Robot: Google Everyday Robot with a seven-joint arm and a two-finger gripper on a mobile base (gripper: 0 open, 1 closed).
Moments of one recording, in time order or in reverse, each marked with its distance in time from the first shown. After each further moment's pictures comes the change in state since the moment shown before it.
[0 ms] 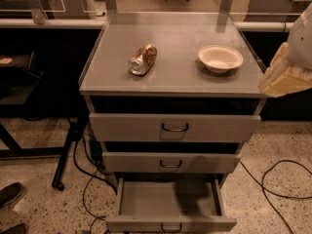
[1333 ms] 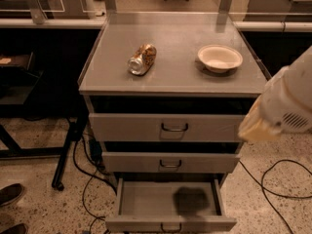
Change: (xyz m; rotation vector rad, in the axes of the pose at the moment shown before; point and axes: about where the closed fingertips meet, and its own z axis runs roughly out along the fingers) arm 0.006 0.051 0.082 -0.044 -0.021 0.091
